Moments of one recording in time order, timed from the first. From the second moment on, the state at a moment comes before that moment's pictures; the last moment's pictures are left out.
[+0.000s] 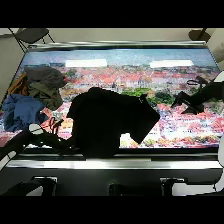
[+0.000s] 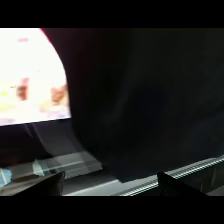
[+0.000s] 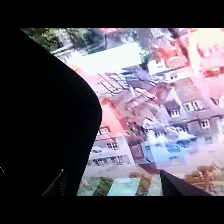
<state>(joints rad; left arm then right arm) -0.09 -1.13 0.52 0.87 -1.16 -1.52 -0.31 -1.60 1.54 -1.25 1.56 1.59</state>
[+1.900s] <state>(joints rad) -0.09 -0.78 1.84 1.46 -0.99 -1.74 -0.11 -0.73 1.75 -1.46 0.73 1.68</state>
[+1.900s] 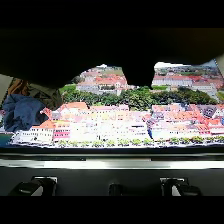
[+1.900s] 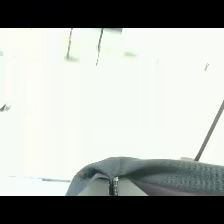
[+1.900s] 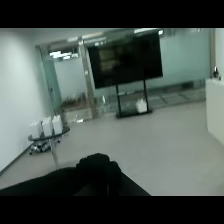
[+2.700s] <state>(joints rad) -0.12 -1.14 1.47 1.38 -1.05 -1.75 -0.11 -1.08 1.69 -1.73 1.14 1.73</state>
